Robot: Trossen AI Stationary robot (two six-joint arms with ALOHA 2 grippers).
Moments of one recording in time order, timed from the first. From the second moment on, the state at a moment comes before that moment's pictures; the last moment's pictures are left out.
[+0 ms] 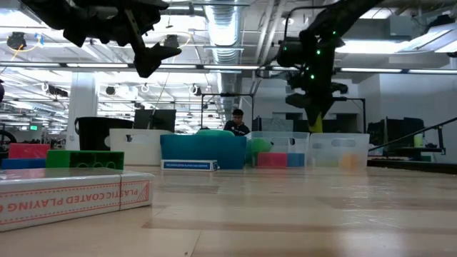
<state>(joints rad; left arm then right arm) 0.21 1.00 0.51 0.25 0.48 -0.48 -0.57 1.64 1.20 -0.83 0.52 0.35</state>
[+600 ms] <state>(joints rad) 0.21 1.00 0.51 0.26 0.48 -0.48 -0.53 1.67 1.20 -0.84 0.47 0.32</state>
